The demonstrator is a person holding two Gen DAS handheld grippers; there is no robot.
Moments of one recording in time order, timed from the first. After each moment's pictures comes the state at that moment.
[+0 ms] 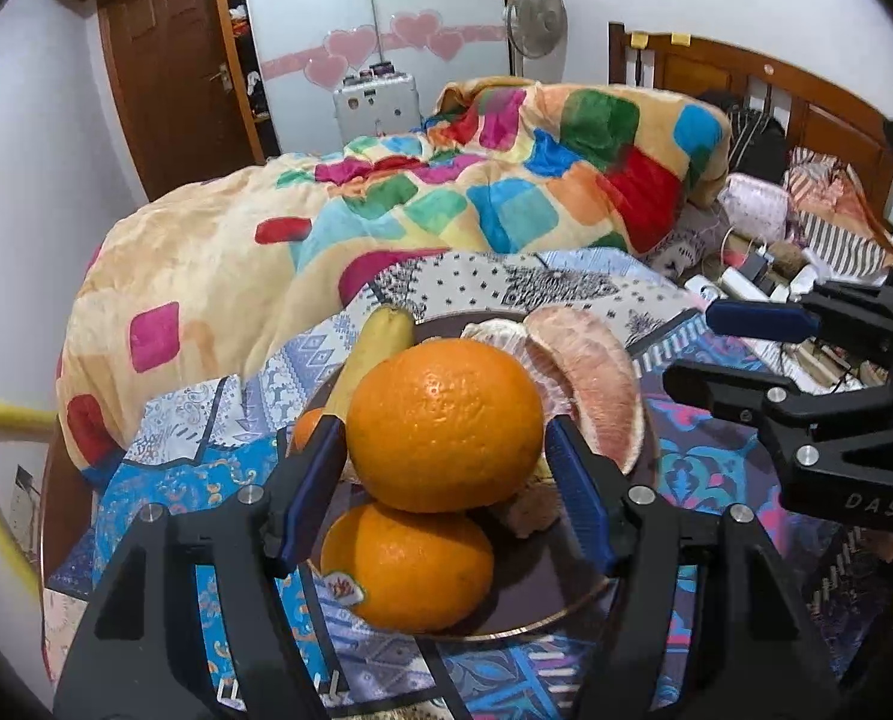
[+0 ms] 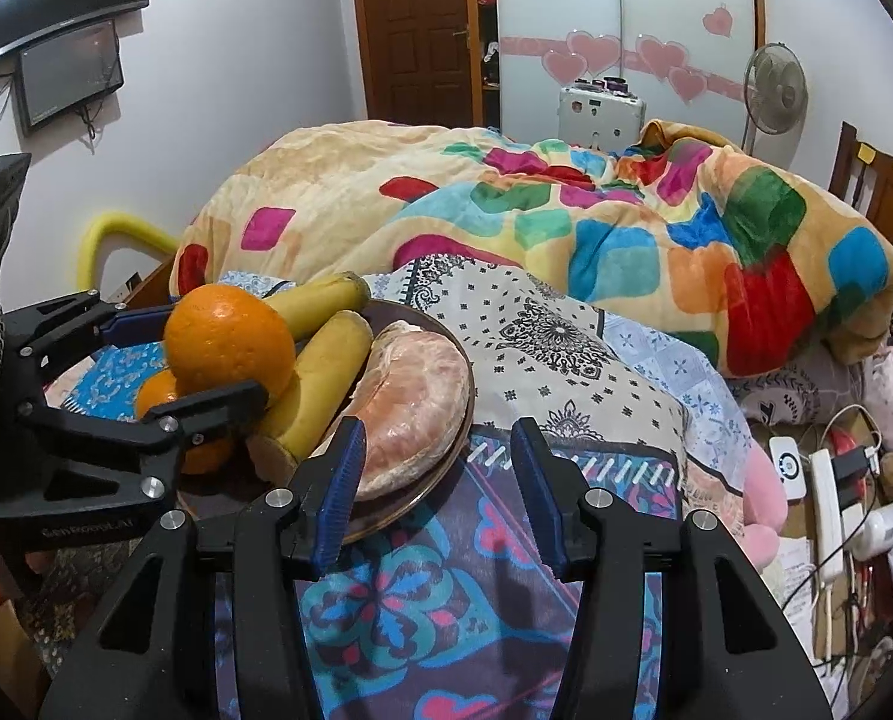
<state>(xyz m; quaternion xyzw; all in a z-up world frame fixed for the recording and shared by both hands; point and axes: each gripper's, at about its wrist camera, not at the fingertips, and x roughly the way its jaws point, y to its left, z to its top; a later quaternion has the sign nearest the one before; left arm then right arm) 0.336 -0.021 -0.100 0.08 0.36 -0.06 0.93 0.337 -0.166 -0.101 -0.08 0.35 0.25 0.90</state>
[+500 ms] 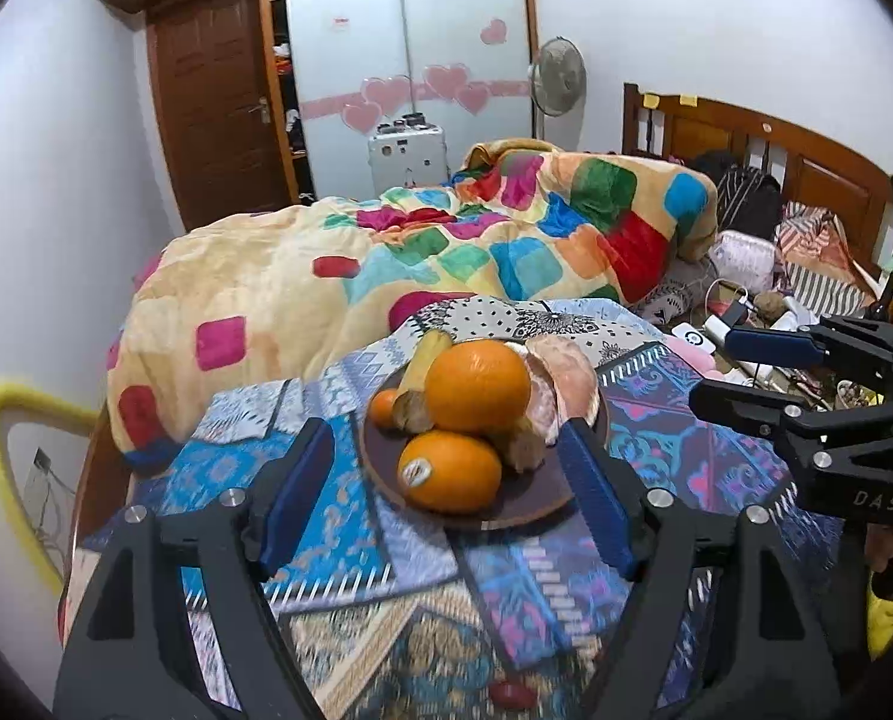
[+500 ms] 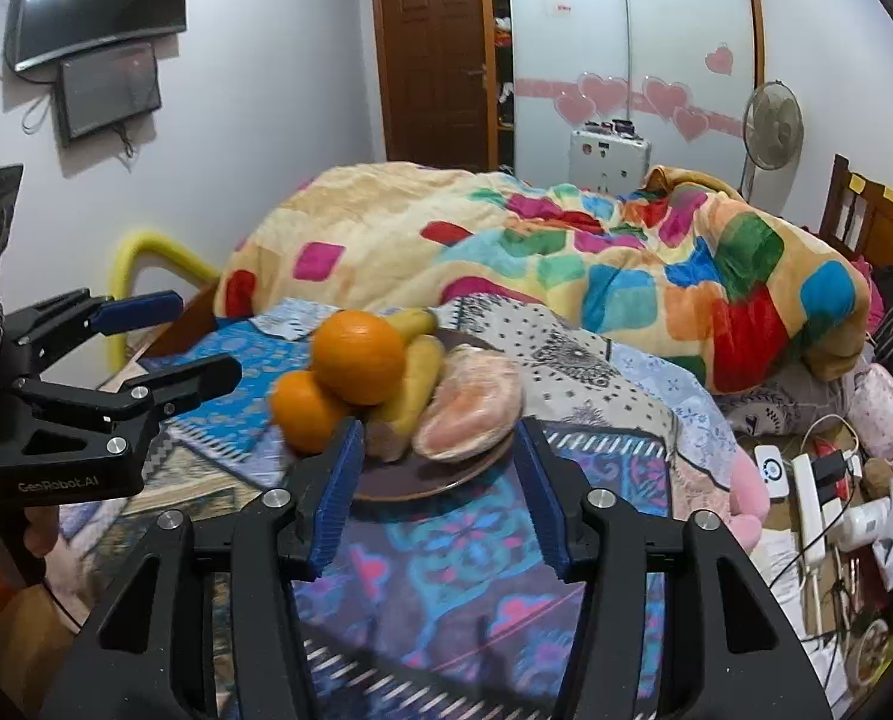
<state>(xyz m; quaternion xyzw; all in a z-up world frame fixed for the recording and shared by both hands) 0.233 0.006 -0.043 0.05 0.31 -0.04 0.95 0.257 -0.164 -0.054 -0.07 0.31 0.26 0.91</state>
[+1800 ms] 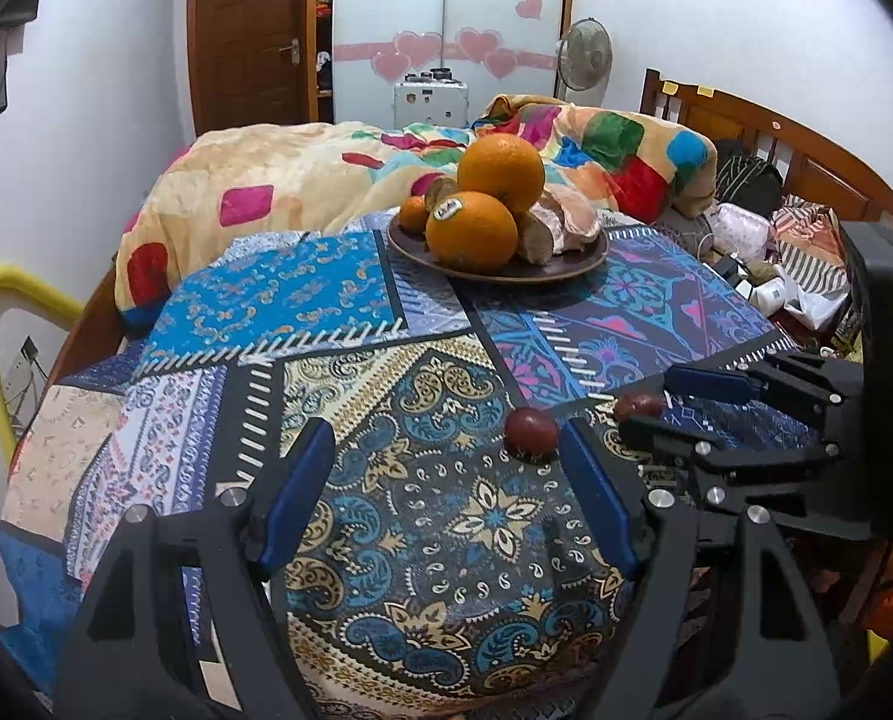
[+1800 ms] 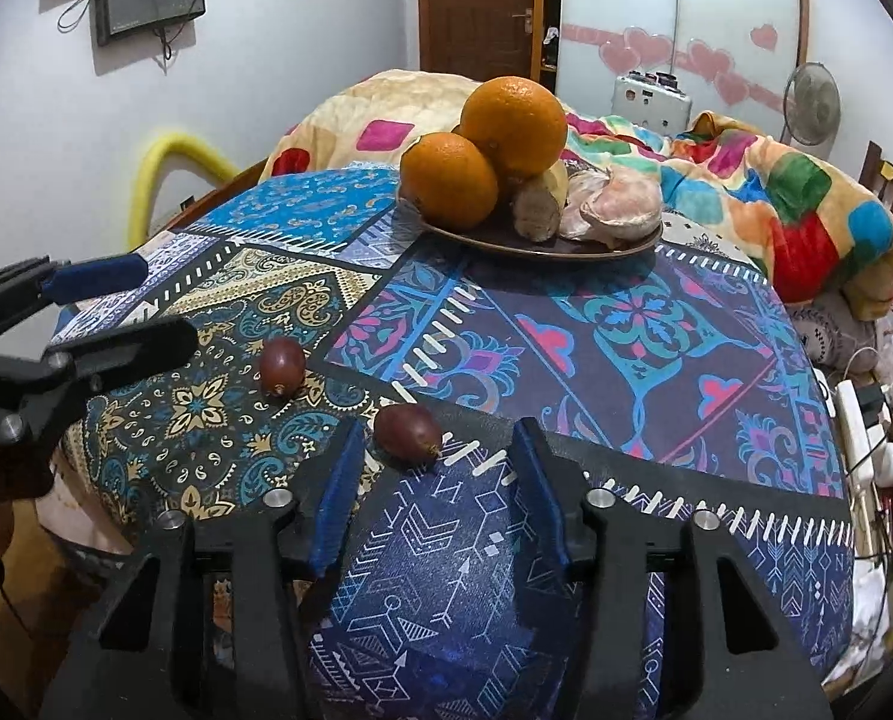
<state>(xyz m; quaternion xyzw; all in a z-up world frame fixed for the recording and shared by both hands) 0.133 0.037 -0.136 -0.01 0.35 -0.03 0.94 0.178 -0.118 -0.160 -0.12 0.36 0.28 0.88</state>
